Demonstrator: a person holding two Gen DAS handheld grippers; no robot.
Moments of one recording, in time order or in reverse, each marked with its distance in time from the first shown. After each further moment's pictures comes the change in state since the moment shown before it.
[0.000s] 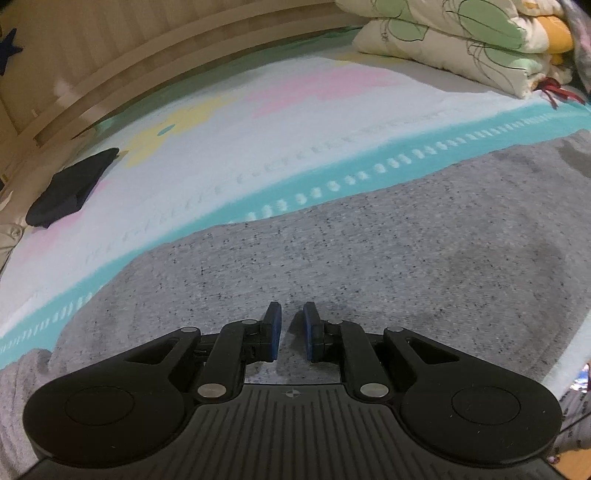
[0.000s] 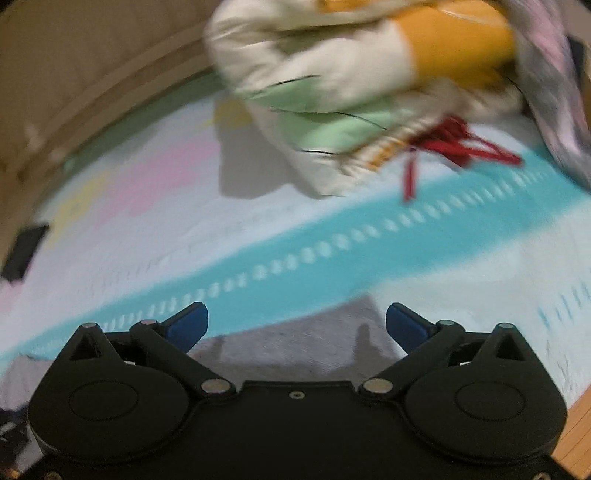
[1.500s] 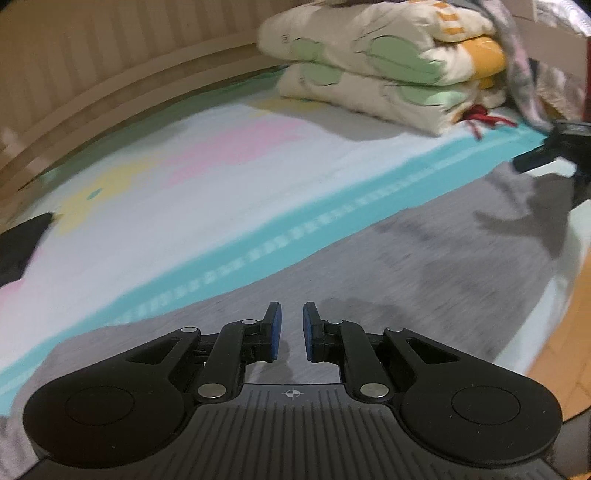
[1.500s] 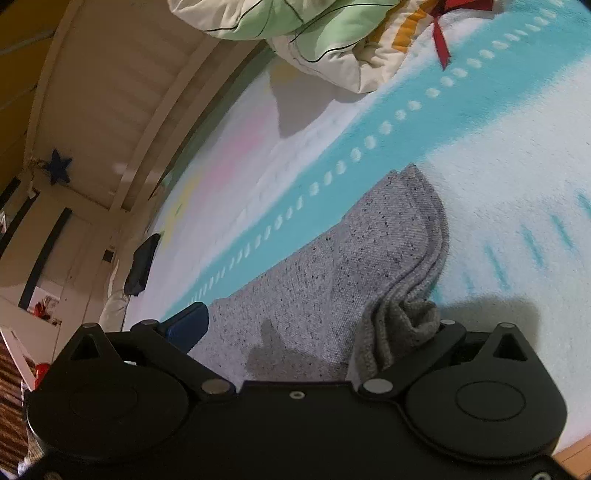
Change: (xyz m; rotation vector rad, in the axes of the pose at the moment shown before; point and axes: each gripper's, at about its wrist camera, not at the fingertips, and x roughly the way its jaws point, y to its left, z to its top) left arm -0.024 -0.082 0.053 0.079 -0.119 -0.174; right arm 0.034 -0.051 -0.058 0.223 0.150 0.476
